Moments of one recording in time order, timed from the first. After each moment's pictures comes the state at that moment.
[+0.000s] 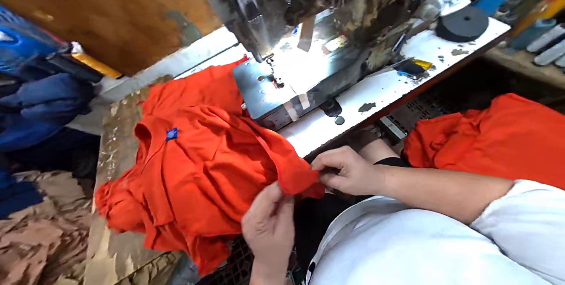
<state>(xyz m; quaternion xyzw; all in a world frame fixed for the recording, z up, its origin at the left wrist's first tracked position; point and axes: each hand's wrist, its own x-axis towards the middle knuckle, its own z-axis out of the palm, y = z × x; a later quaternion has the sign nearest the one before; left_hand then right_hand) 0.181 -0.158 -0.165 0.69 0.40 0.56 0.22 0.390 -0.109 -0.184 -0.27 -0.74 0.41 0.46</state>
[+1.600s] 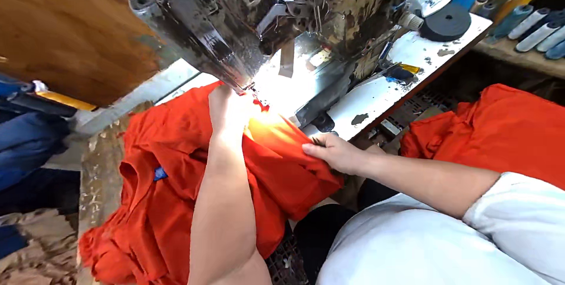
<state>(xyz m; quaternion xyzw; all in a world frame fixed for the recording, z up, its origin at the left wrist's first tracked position) 0.209 0.106 -0.095 0.77 0.60 0.22 0.04 0.402 -0.045 -0.161 -0.47 -0.55 0.60 0.35</state>
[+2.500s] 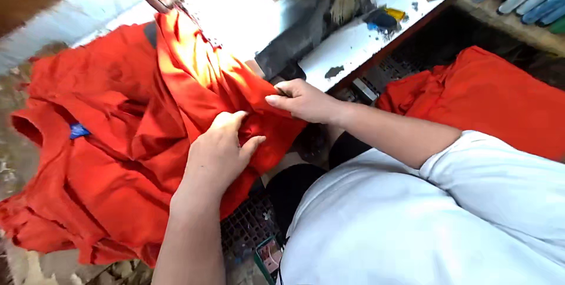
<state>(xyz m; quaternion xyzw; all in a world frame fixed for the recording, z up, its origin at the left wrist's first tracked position) 0.174 -0.053 -0.141 0.86 0.49 0.01 0.13 0.408 -0.038 -0.182 -0.44 -0.62 0.53 0.38</state>
